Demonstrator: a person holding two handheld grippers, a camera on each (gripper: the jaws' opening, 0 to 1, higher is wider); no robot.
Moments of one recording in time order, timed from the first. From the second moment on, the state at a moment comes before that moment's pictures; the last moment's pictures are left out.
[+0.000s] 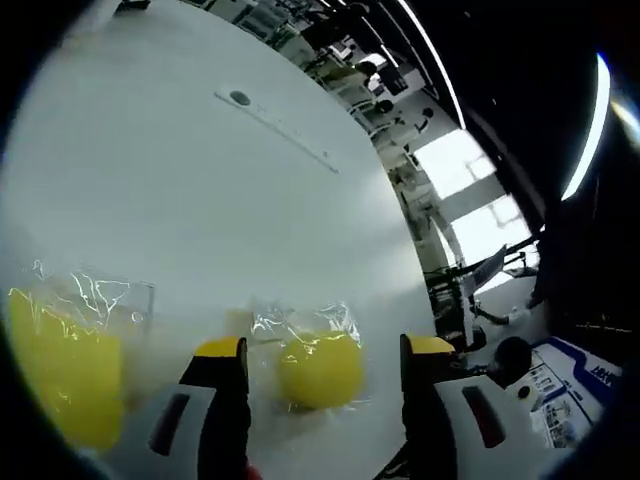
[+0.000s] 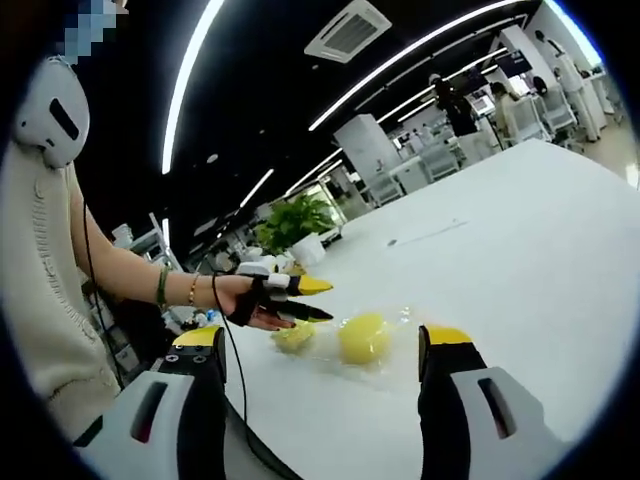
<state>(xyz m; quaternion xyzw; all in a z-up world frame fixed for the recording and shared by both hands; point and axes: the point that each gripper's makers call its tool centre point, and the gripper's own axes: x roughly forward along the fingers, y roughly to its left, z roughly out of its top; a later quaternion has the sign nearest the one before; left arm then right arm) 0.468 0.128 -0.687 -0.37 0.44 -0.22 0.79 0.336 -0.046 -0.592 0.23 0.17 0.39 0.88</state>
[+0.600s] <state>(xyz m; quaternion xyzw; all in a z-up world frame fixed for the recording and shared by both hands) 0.485 0.117 -0.725 -0.46 0.45 -0.17 0.75 0.348 -0.066 -0.607 0.26 0.18 0.37 0.88</state>
